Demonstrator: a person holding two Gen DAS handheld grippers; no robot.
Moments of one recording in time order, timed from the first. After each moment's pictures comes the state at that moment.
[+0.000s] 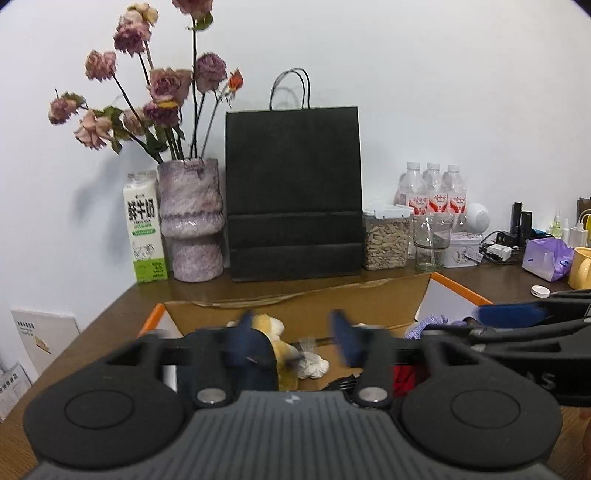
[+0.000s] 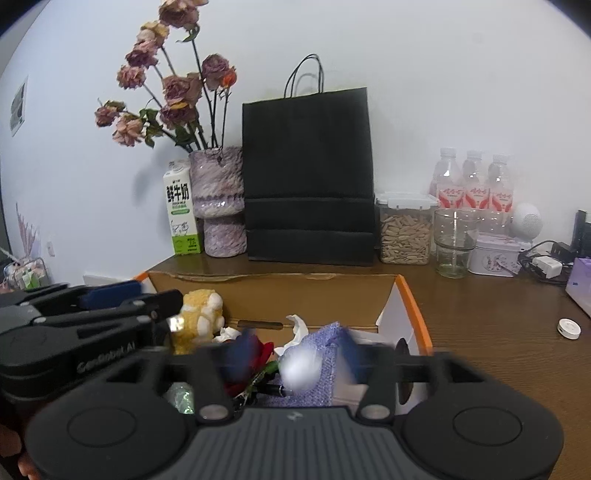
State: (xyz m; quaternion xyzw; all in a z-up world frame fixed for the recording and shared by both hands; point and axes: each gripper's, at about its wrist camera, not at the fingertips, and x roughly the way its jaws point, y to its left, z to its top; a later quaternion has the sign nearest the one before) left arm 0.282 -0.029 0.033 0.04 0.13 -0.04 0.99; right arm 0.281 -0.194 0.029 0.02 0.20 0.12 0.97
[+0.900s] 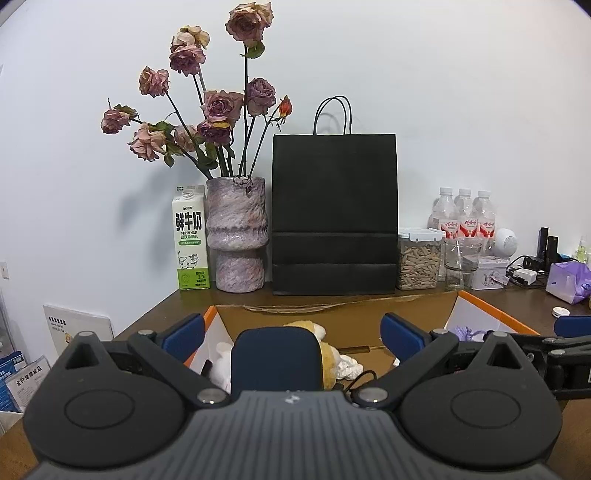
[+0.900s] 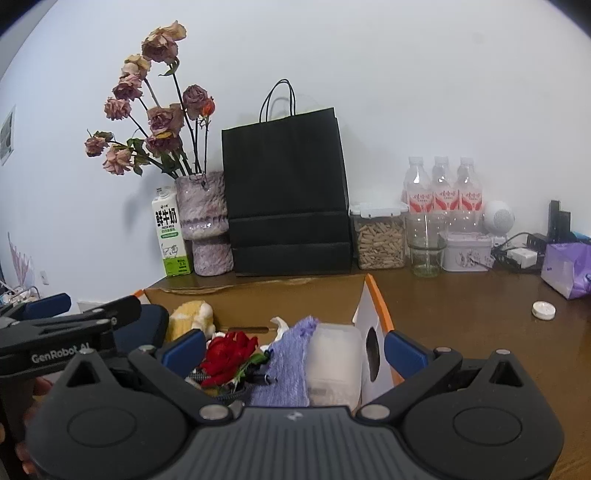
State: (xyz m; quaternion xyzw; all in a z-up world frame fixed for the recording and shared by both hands) left arm 0.247 -0.012 0.035 0.02 0.10 0.01 0.99; right arm 0.245 -0.217 0.027 0.06 0.17 0.10 0.98
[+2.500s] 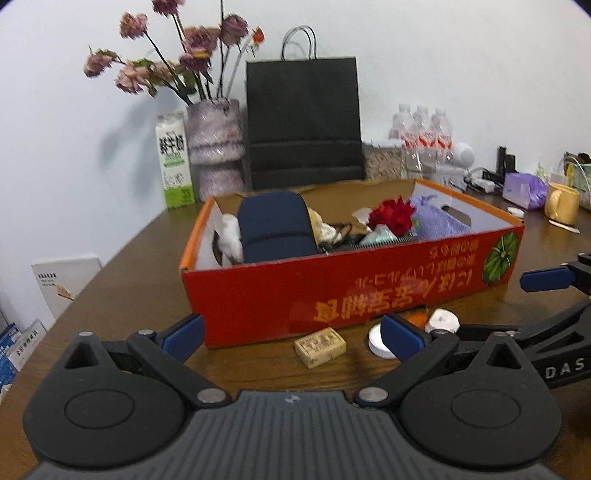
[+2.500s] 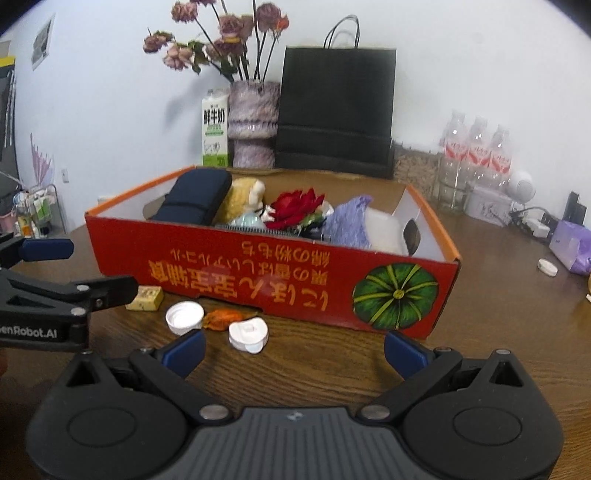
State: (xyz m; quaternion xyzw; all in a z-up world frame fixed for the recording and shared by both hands) left arm 0.168 0.015 -0.002 0.05 0.23 -0.05 0.97; right arm 0.173 -0.178 -0.015 -0.05 0.28 0.13 0.95
